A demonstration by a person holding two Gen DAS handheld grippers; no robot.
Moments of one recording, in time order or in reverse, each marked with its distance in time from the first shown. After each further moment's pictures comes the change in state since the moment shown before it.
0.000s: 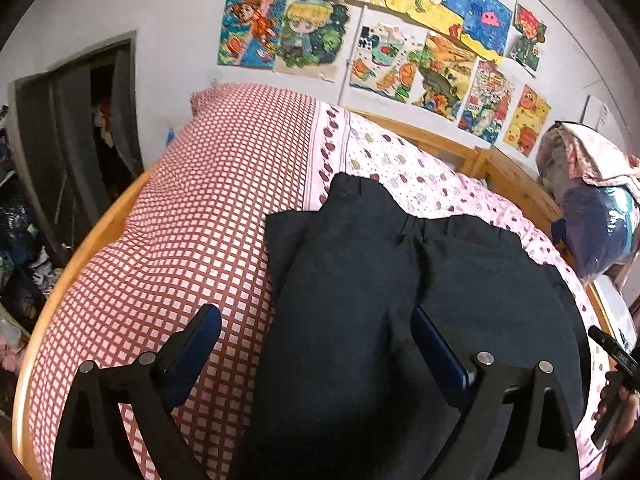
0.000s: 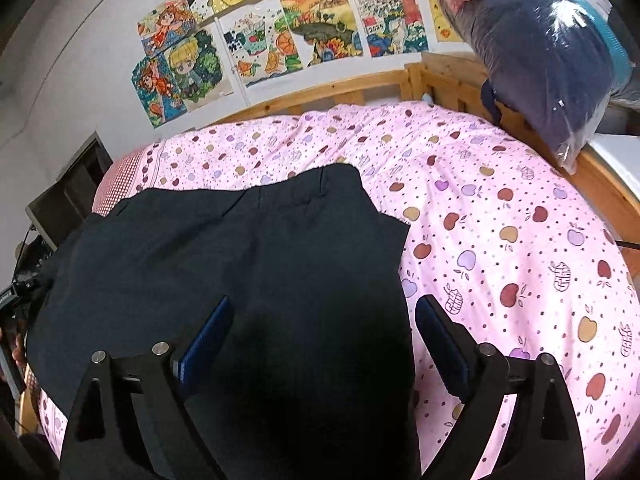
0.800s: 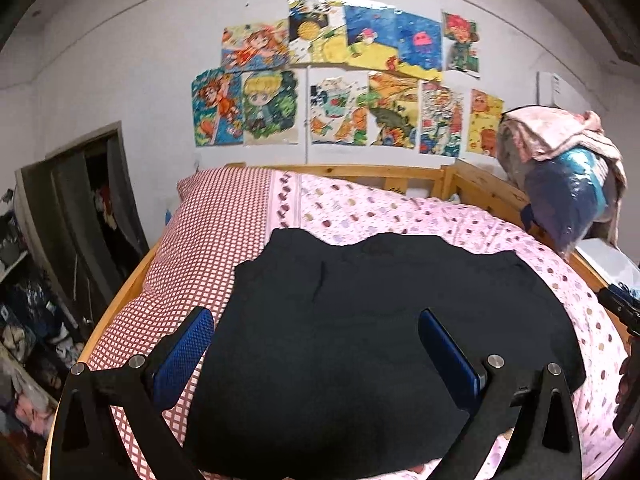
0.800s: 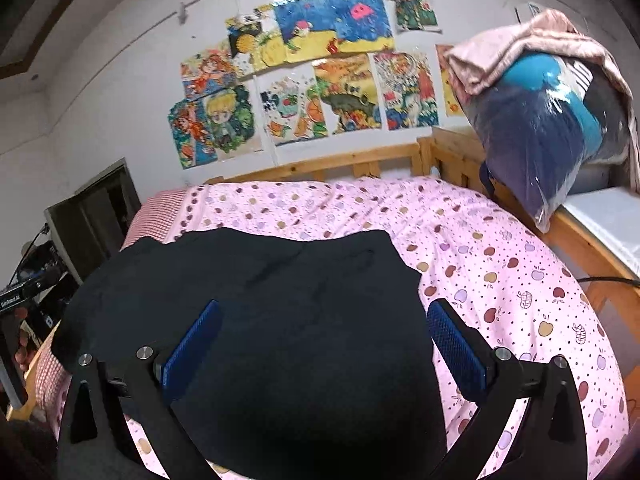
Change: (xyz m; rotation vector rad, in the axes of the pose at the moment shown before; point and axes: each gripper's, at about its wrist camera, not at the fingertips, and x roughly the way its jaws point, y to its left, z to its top) left arm -0.114 -0.081 -0.039 0.216 -0.222 0.022; right arm -0.109 0.040 -0.027 -0.088 -0.248 0.018
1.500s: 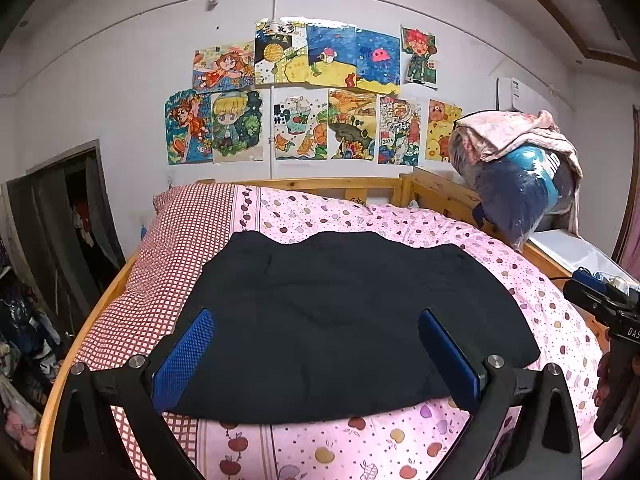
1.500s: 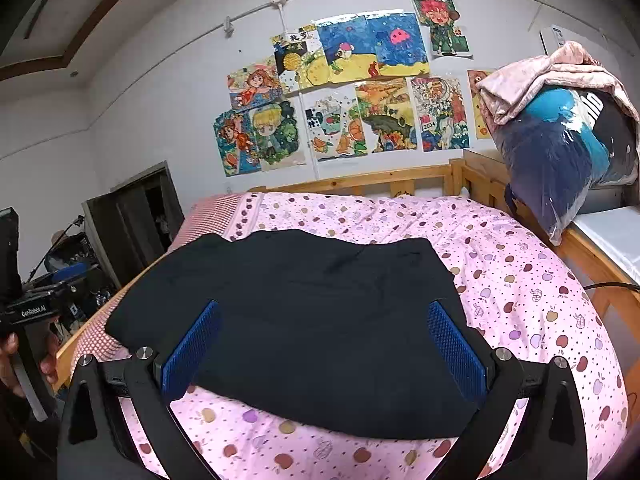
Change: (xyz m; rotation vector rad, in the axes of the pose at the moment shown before) left arm -0.071 -0.031 -0.023 0.035 -0.054 -0.101; right arm -0.079 0.046 -0.021 -0.051 -0.057 0.104
